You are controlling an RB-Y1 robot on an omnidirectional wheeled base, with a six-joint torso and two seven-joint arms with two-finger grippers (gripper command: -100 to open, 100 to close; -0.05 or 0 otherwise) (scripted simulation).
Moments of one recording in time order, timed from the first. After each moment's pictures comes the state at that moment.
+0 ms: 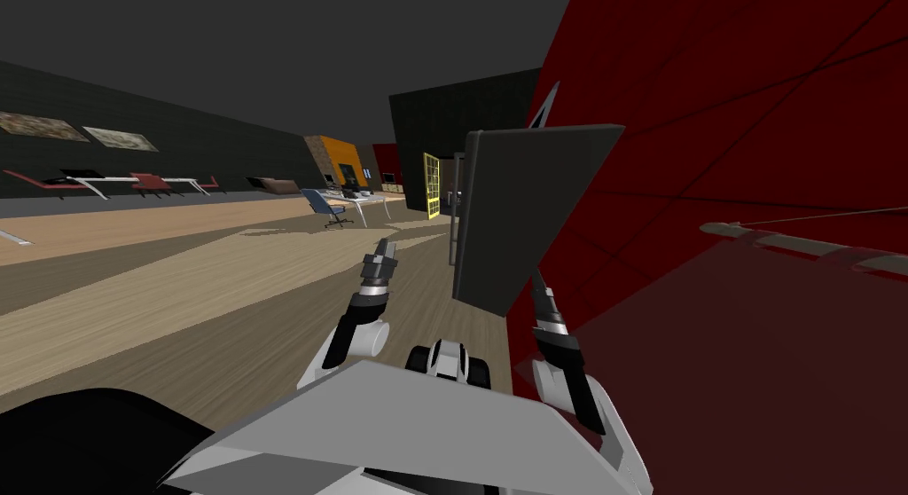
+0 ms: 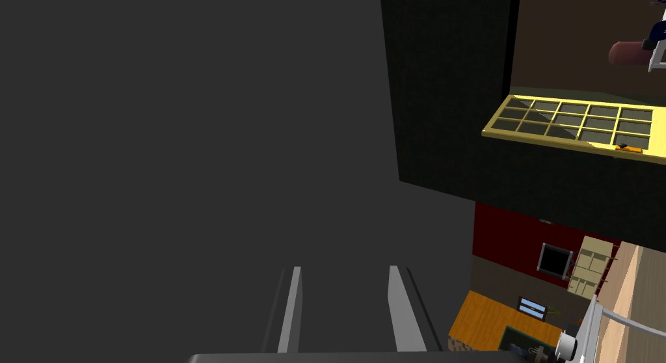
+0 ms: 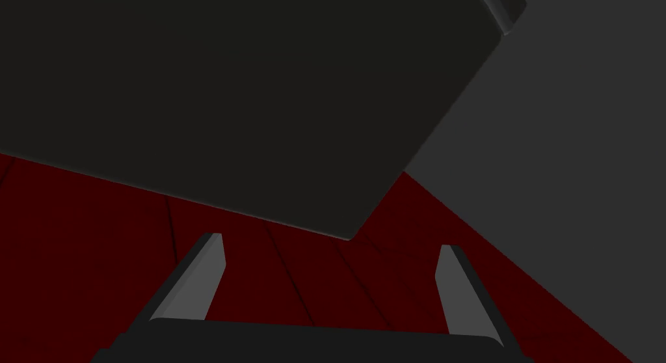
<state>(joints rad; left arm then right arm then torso) 0.46 0.02 -0.04 -2.27 0.01 -0.42 0.01 0.46 -0.14 -0.04 -2.13 0.11 -0.38 0.34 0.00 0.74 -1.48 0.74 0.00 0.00</state>
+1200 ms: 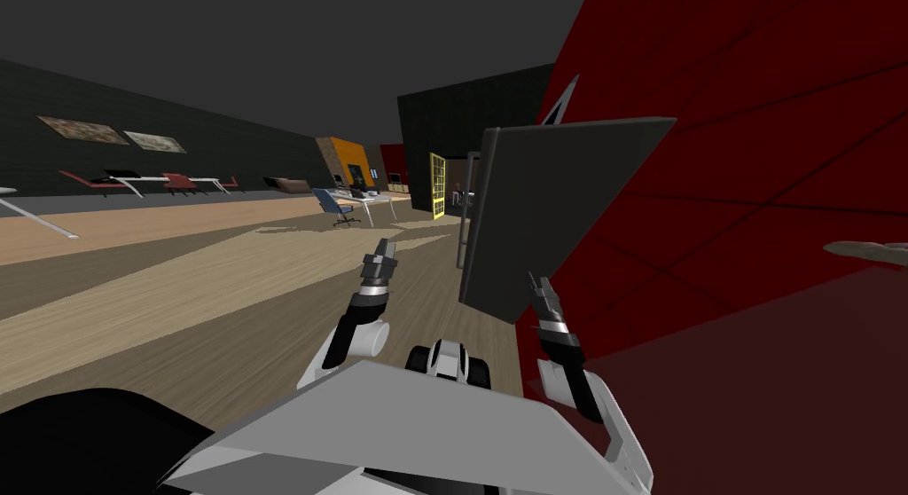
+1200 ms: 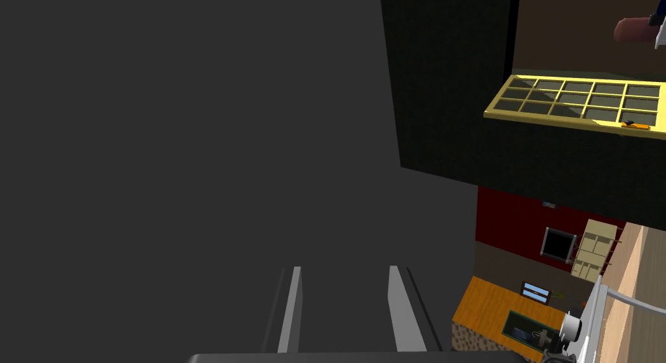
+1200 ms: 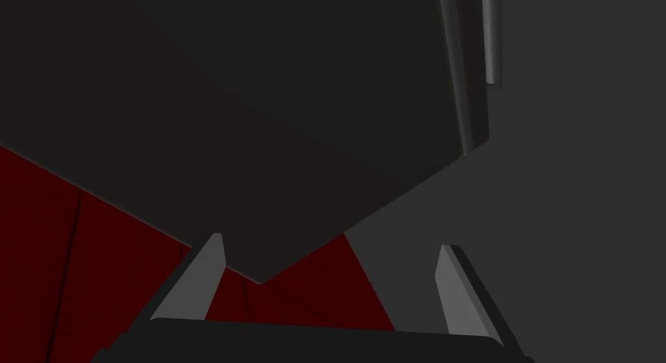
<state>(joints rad) 0.46 0.02 -0.04 -2.27 0.01 -0.42 0.01 0.42 -0.18 -0.09 -2.04 0.19 -0.39 0.65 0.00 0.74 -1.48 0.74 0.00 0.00</state>
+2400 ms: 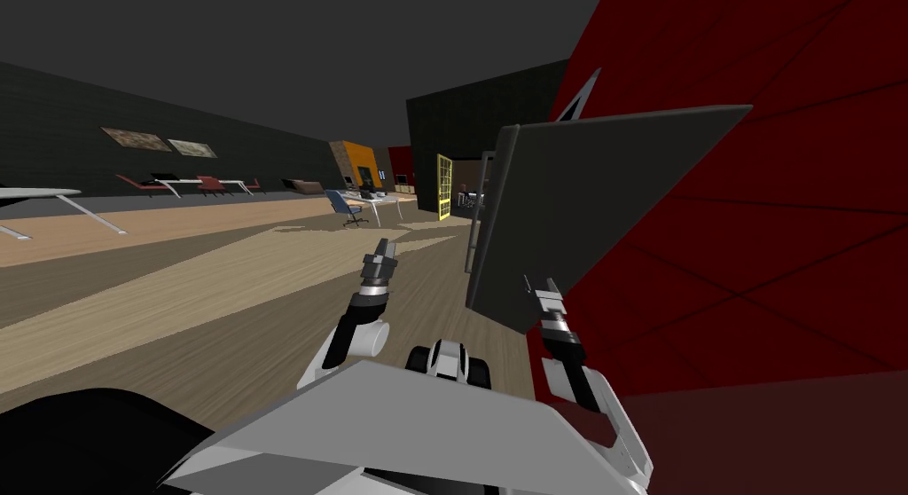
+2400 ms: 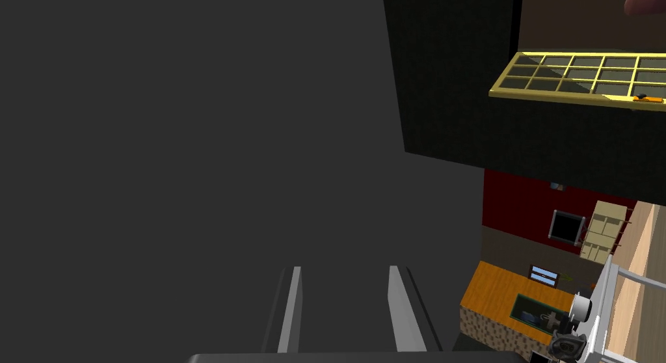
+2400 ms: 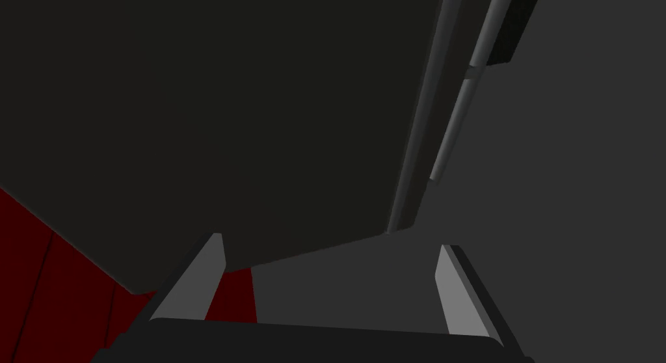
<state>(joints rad) 0.46 0.02 -0.04 -2.27 0.01 -0.42 0.01 0.37 -0.21 -0.14 -1.94 0.27 -0.41 0.97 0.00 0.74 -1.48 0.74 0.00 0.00</state>
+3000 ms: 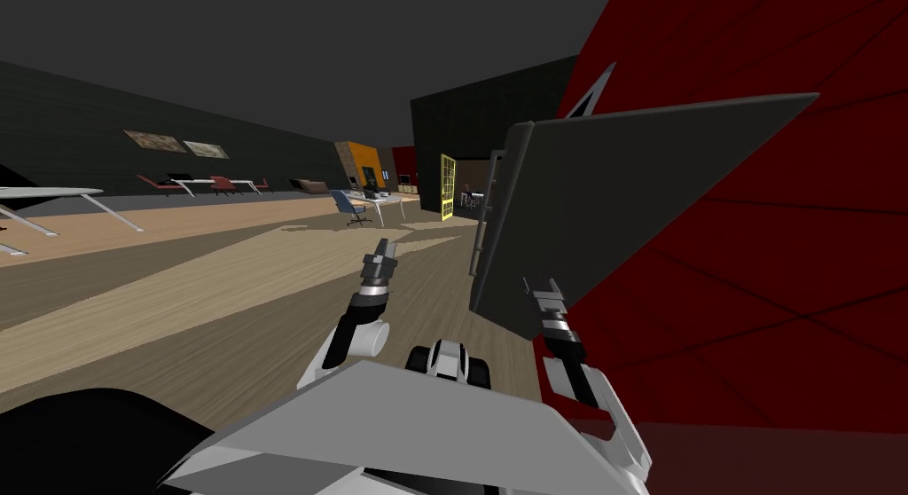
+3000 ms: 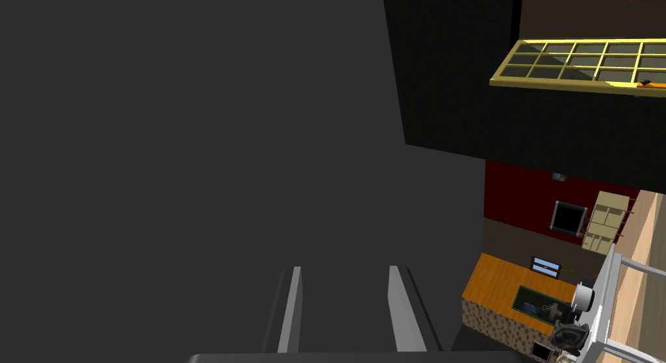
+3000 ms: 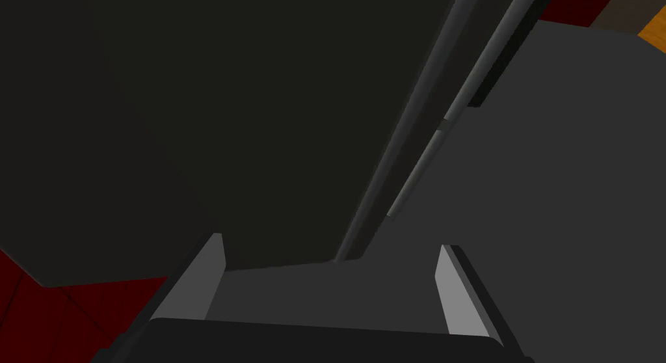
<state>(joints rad) 0.46 0.02 -0.04 -2.27 0.01 -0.42 0.01 0.34 -0.22 -0.17 -1.88 0.32 -0.41 1.15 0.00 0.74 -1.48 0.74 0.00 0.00</state>
